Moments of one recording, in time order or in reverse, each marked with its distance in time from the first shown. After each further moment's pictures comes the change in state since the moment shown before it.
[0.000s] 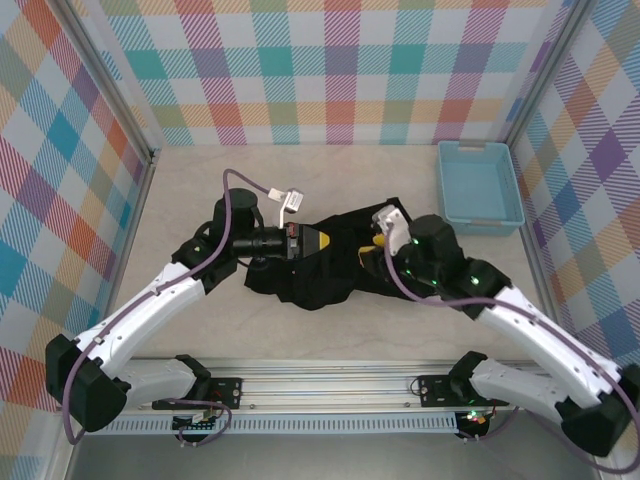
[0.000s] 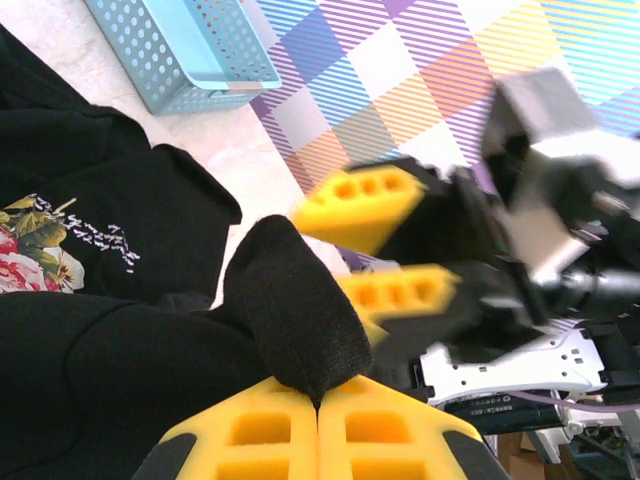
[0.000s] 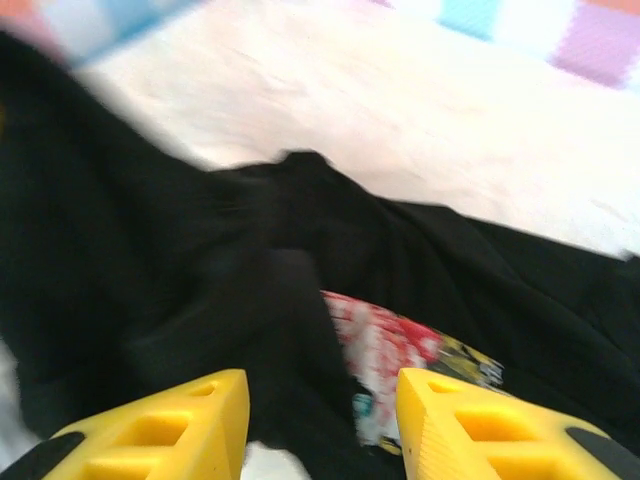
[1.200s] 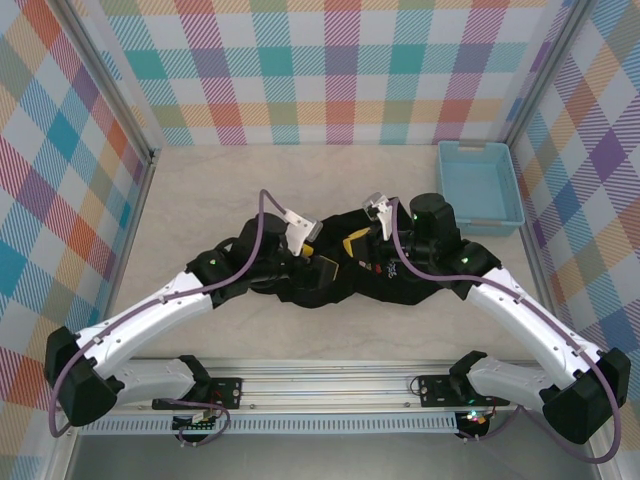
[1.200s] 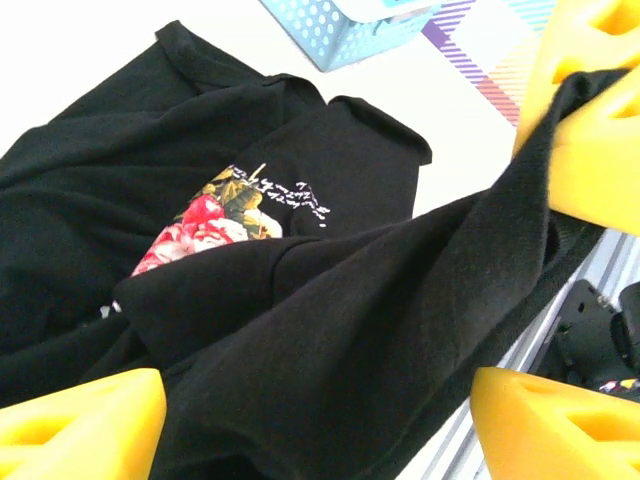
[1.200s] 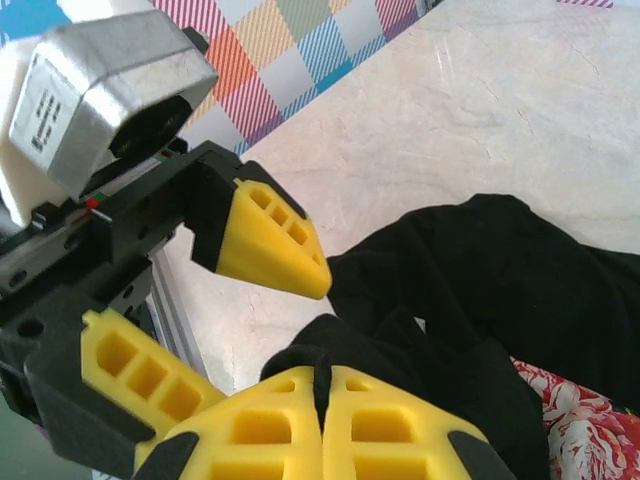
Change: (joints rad) left arm -0.219 0.007 -0.010 -0.208 -0.492 0.385; right arm -0.137 0.160 0.065 0.133 -0.448 0.134
